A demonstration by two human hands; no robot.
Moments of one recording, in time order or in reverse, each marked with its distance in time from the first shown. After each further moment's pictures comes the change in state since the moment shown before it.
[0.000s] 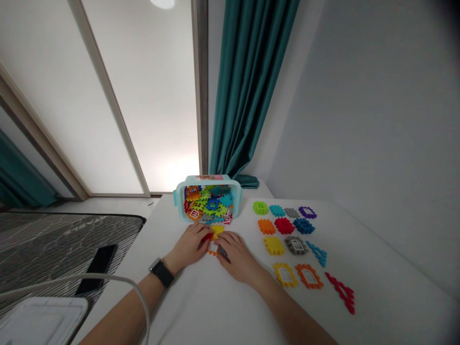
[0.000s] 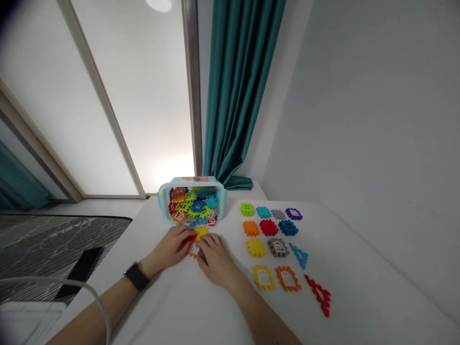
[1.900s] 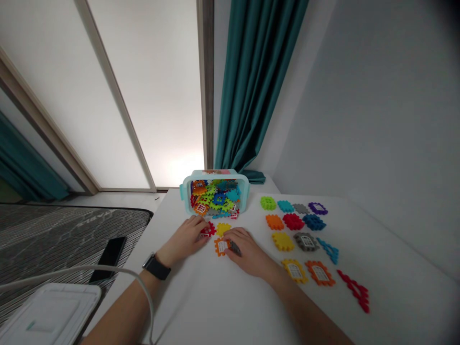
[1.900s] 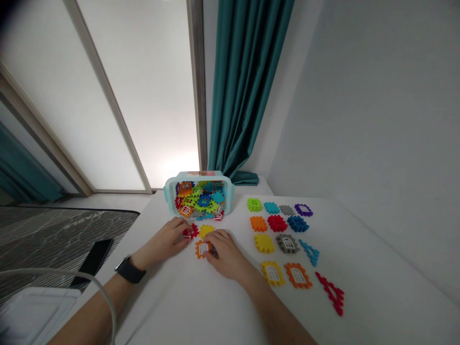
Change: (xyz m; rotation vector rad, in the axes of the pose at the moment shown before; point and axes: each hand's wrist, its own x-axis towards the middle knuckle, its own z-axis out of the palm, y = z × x) left_hand -0.015 -0.007 -0.032 0.081 -0.073 -0.015; right_hand -0.003 0.004 -0.009 0.173 -0.004 -0.025
